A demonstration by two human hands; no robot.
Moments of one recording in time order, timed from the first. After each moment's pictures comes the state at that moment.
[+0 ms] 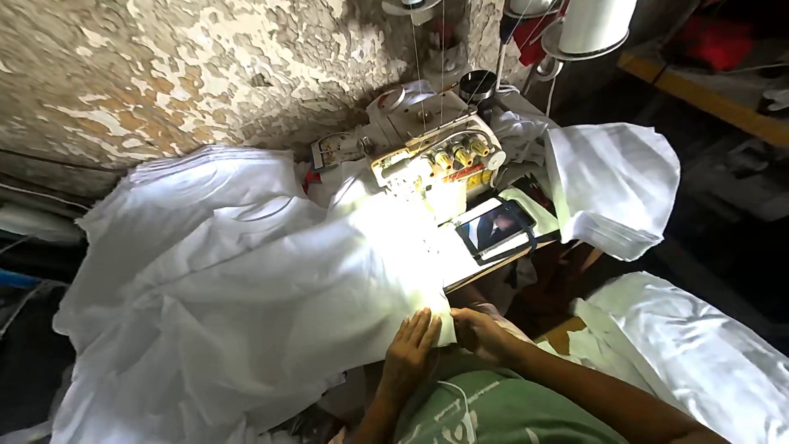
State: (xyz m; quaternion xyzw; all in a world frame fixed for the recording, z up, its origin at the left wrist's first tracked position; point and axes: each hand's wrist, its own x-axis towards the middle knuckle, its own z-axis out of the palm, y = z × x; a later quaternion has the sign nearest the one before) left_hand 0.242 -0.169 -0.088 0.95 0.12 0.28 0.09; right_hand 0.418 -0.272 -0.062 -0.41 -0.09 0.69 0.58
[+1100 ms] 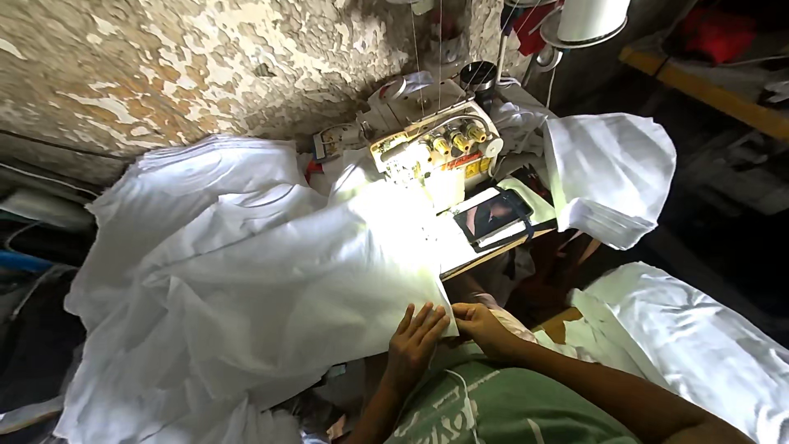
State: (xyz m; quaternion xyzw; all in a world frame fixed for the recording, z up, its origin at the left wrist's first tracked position) left_hand 0.244 -0.185 -0.079 0.92 0.08 0.36 0.11; right_hand 0.406 -0.292 -0.042 -0.50 -0.21 0.60 0.58
